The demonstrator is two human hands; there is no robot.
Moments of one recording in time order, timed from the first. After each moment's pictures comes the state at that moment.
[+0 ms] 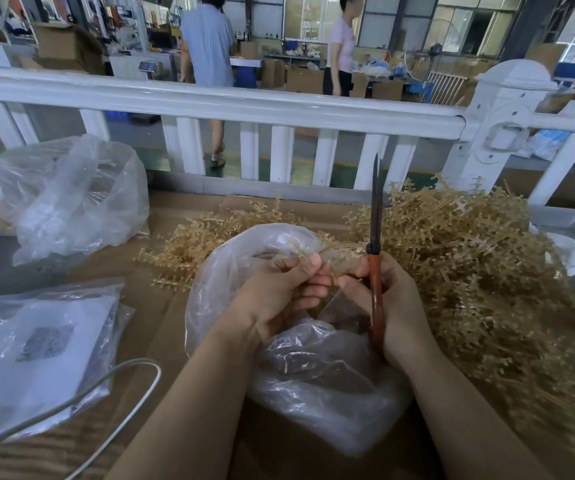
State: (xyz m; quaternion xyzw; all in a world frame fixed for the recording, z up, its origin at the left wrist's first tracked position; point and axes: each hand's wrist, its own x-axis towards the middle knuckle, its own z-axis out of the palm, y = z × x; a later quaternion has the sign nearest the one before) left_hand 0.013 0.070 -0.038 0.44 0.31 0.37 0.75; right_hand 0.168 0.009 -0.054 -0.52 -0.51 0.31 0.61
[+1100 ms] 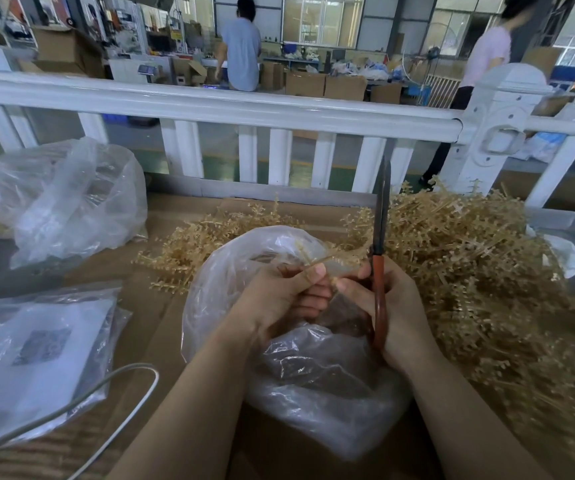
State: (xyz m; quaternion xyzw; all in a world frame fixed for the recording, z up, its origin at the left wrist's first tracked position) left_hand 0.013 0.069 -0.040 0.46 0.33 0.35 0.74; right_hand 0.166 0.005 -0.051 -0.50 -0.48 0.34 0.64
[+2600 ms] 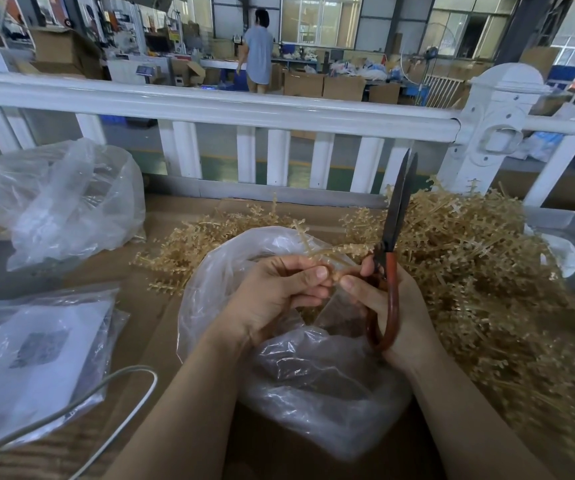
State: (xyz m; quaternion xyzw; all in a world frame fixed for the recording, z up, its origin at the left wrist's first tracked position) left_hand 0.006 0.067 -0.036 0.51 0.23 0.38 0.74; right_hand 0.169 -0.001 -0.039 -0.40 -0.45 0.45 0.66
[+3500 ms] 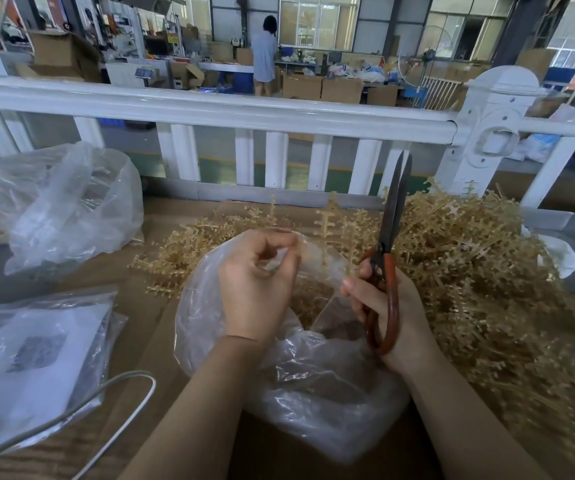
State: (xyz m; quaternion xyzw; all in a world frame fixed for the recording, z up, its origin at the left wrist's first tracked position) left_hand 0.012 0.065 -0.037 0.62 0.36 0.66 0.21; right_hand 0.171 0.003 -0.045 -0.40 -0.43 0.46 0.66
